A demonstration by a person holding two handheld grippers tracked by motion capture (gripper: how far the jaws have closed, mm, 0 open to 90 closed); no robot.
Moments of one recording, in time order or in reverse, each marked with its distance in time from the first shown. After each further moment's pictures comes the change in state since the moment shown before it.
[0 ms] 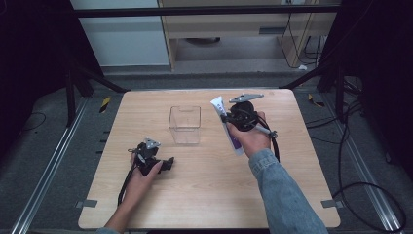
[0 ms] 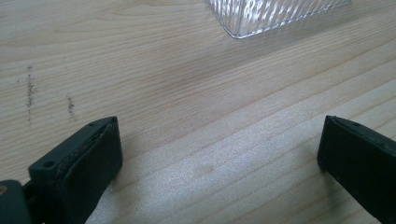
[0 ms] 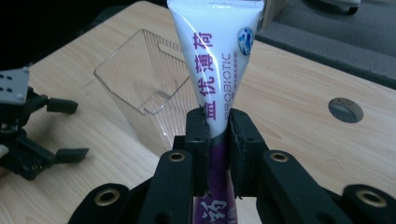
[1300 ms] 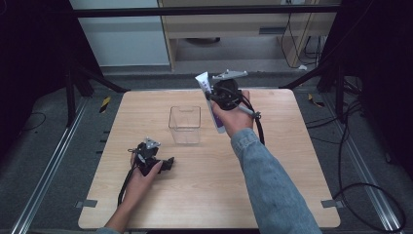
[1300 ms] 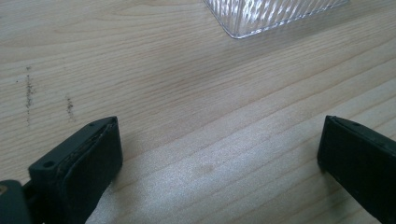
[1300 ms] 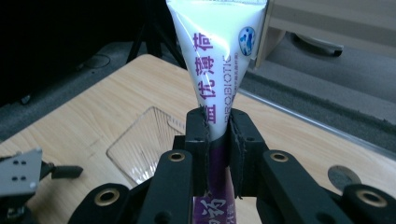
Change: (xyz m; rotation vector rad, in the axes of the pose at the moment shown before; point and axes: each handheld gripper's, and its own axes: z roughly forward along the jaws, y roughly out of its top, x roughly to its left) left arm 0.000 0.000 0.000 -0.001 -0.001 0.002; right arm 0.022 0.068 0.013 -0.121 -0.024 -0.027
